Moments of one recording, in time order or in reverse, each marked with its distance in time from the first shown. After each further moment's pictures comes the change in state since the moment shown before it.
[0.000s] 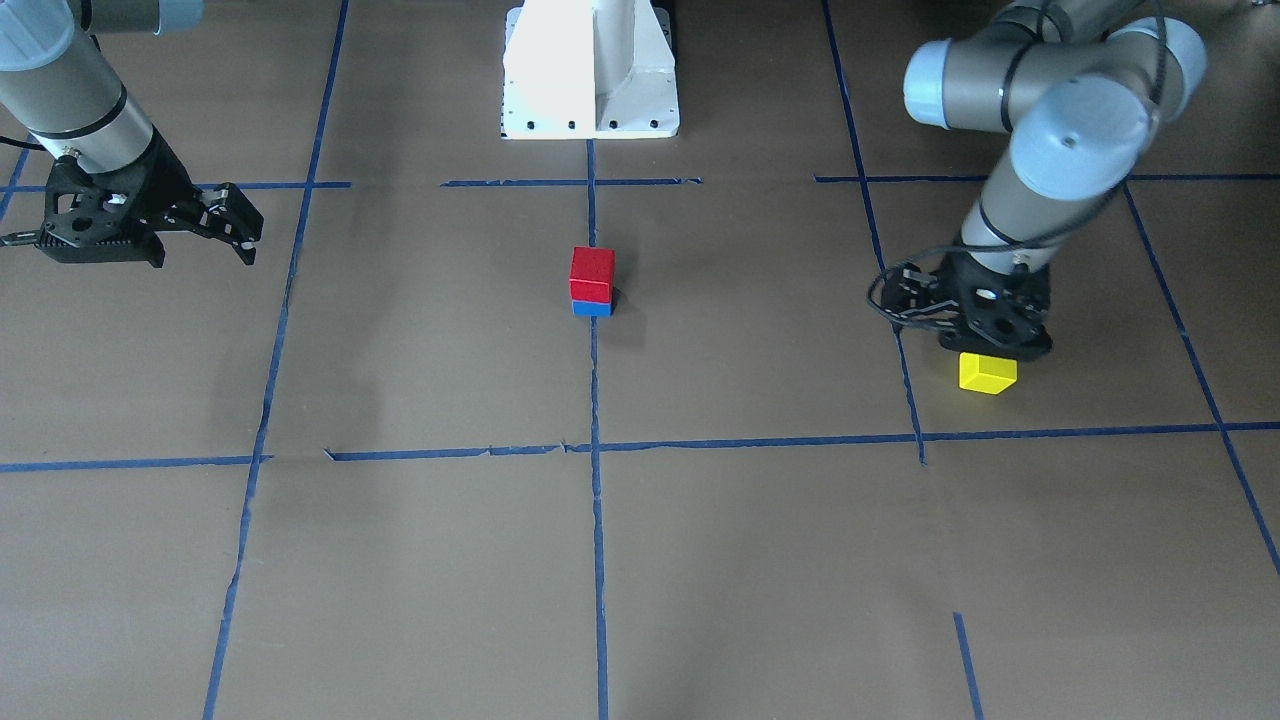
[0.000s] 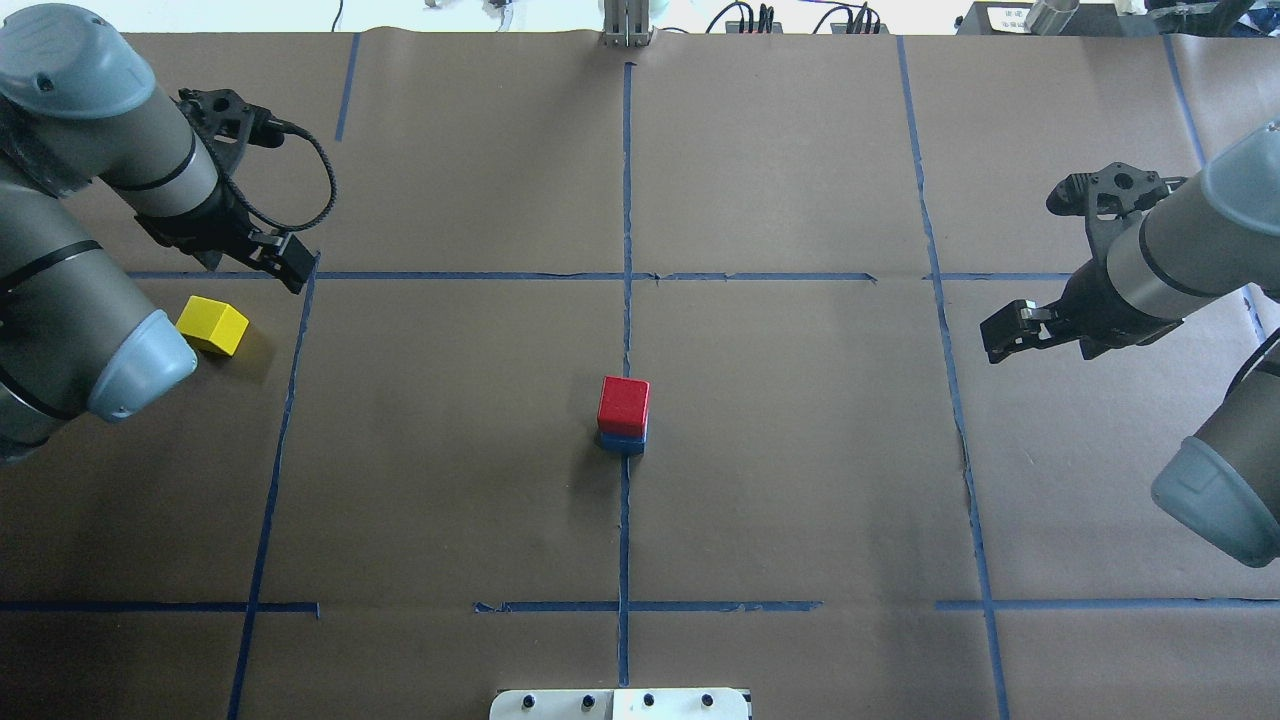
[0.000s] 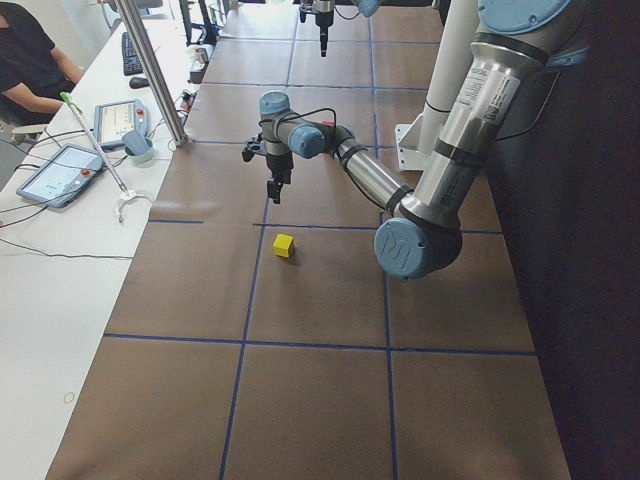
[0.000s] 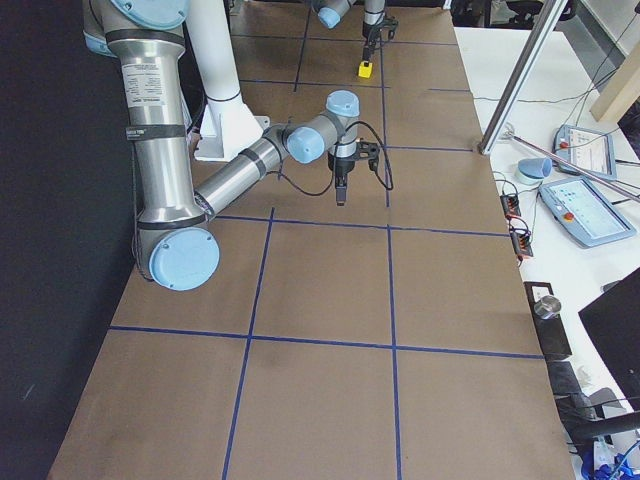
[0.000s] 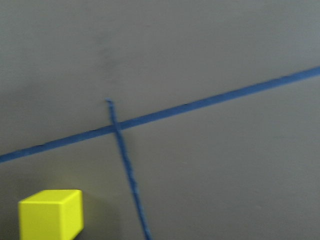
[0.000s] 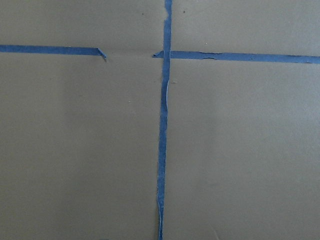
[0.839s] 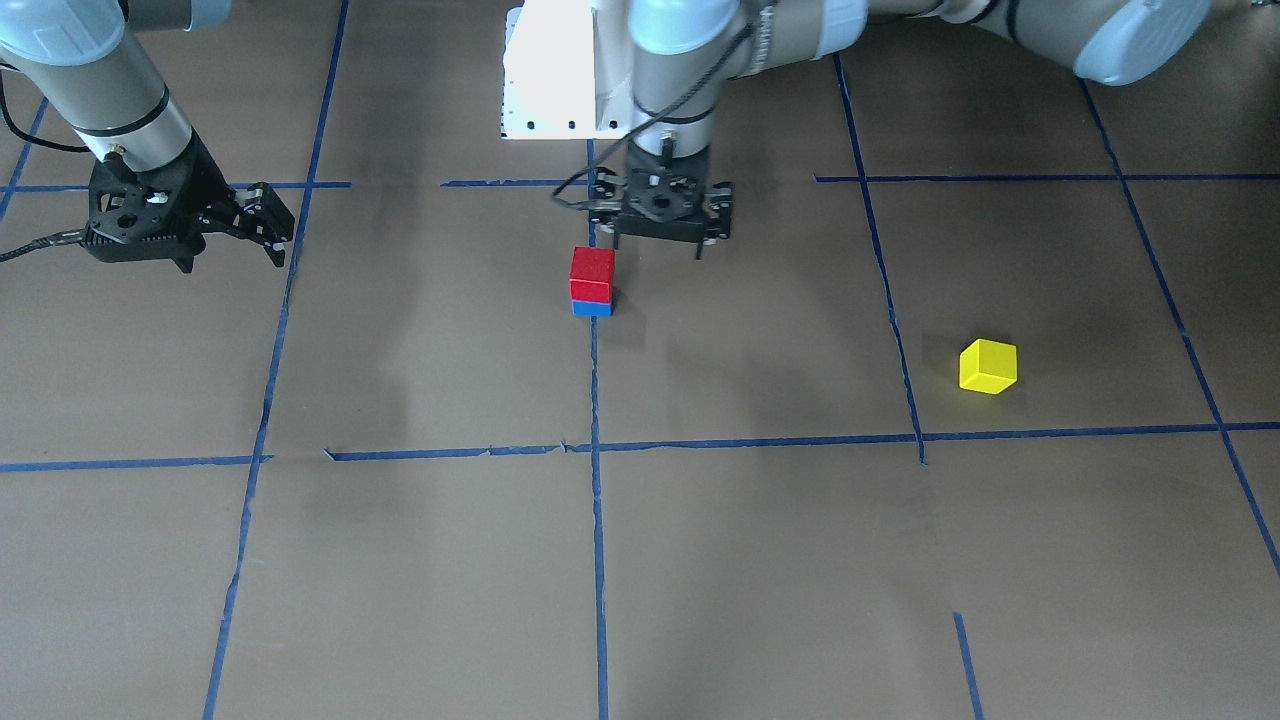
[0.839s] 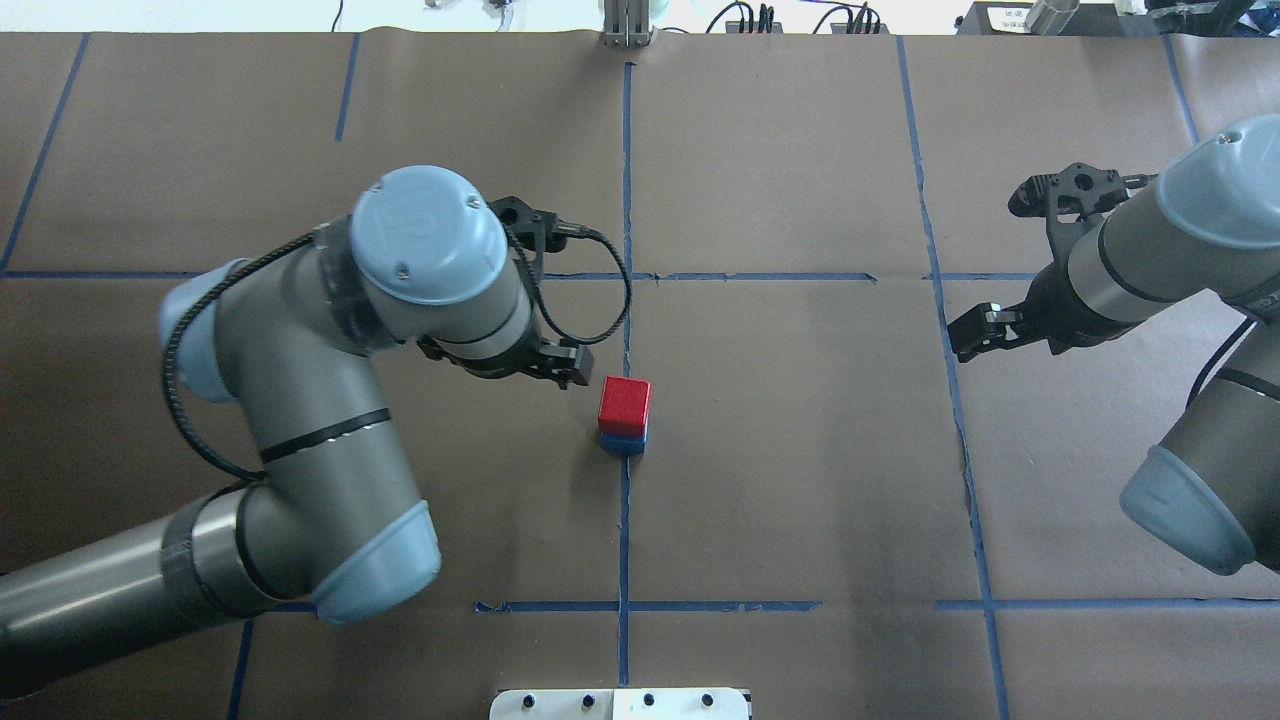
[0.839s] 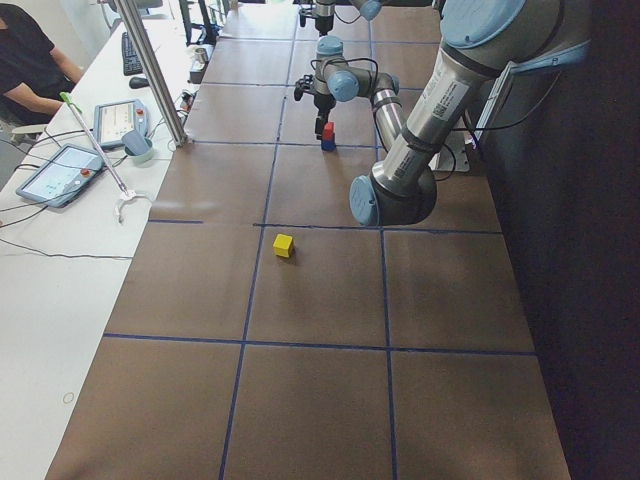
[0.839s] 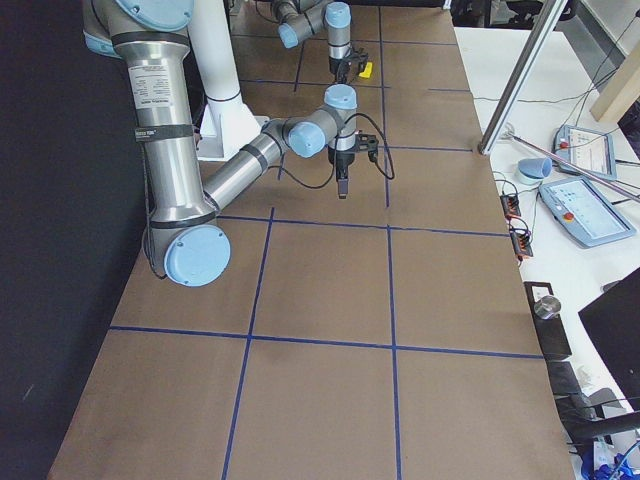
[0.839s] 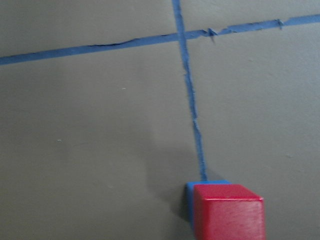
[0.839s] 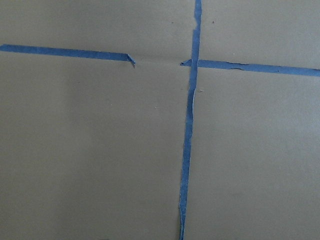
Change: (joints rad) left arm 0.359 -0.268 -0.141 0.125 0.234 -0.411; right arm -0.038 0.047 -0.001 -0.001 -0.039 0.002
